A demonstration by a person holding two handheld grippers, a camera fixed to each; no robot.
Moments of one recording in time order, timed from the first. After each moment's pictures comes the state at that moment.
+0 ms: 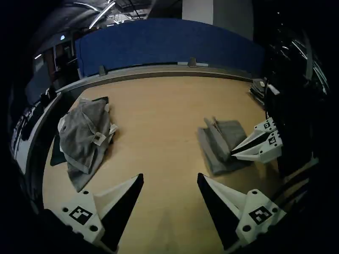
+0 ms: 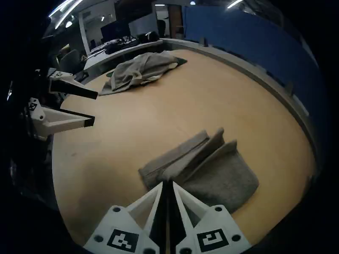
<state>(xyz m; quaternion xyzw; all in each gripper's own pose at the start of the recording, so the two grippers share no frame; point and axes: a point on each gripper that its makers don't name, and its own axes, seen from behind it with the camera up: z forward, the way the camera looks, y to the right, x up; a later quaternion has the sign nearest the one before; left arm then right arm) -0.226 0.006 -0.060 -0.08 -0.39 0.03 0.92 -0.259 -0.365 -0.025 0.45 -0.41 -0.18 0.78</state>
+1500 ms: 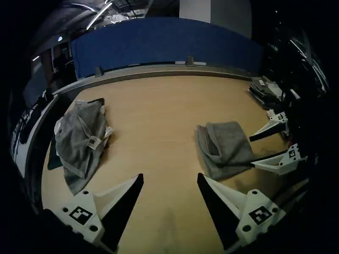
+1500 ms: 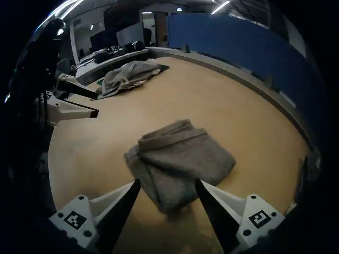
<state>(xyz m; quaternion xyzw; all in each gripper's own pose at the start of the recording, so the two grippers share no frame) -0.231 0.013 -0.046 -0.09 -0.39 0.04 0.91 -0.244 -0.313 -0.025 0.40 -0.38 -0.16 0.82</state>
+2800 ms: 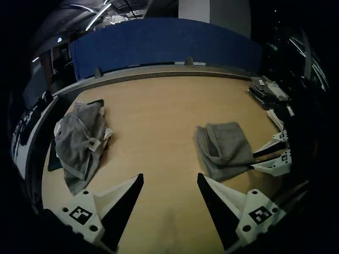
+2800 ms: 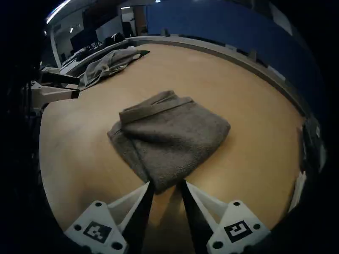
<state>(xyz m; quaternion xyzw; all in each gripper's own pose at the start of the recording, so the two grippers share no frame) -0.229 0.014 -0.045 -0.09 -0.39 0.04 0.91 -0.287 -0.289 -0.046 0.33 -0.43 -0.14 0.83</state>
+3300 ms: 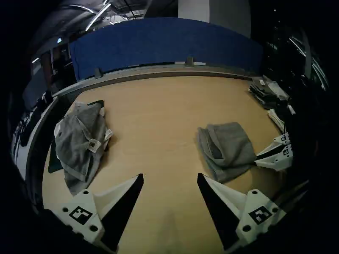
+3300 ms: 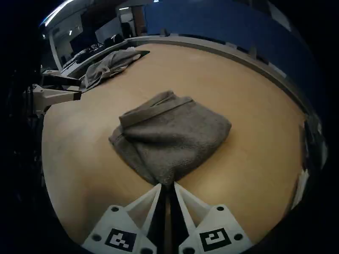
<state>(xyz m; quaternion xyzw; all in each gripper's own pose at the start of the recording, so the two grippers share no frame) -0.228 0.012 -0.043 -0.09 -0.39 0.04 0.91 -0.283 -0.287 -0.045 0.34 -0.44 -0.13 0.82</state>
